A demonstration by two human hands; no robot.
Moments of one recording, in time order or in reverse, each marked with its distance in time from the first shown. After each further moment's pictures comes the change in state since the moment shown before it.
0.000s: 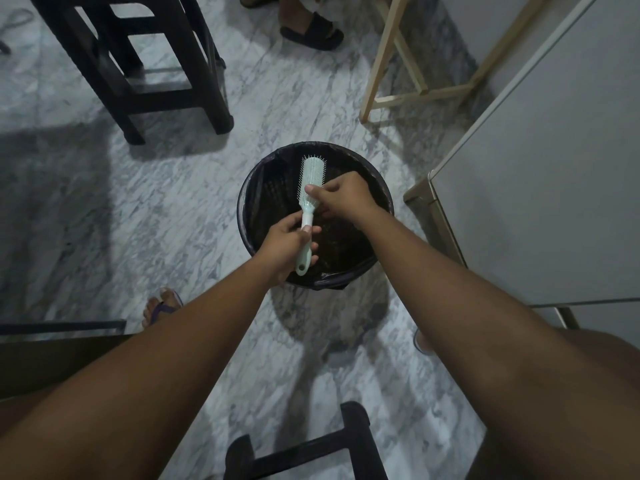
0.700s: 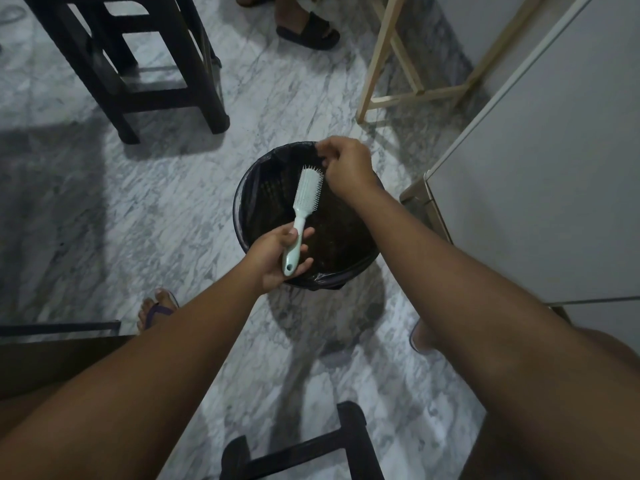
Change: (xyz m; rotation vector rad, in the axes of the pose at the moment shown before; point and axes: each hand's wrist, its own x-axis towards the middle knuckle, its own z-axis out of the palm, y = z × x) left_hand -0.001 -0.008 -0.017 -0.316 -0.116 -0.220; right_hand 0.004 -0.035 -0.019 -0.081 0.263 -0.255
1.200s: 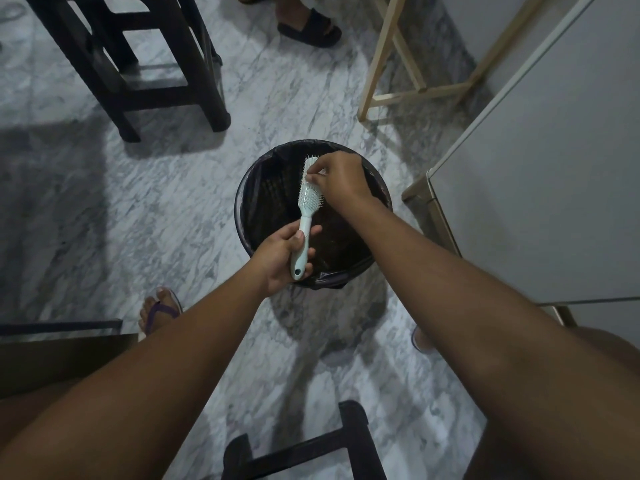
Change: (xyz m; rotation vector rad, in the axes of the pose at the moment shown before) left_hand 0.002 -0.010 0.001 0.039 -0.080 0.090; right_hand -0.001 0.014 0.018 -0.260 -0.071 -0.100
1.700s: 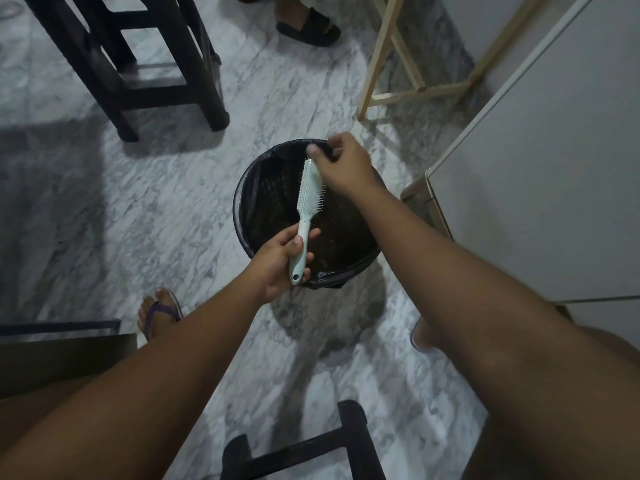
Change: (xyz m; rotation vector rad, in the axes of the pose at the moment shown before) left_hand -0.003 -0.010 -0.006 0.002 -0.012 0.024; right_hand 0.001 -0.007 -0.019 0.222 0.030 0.219
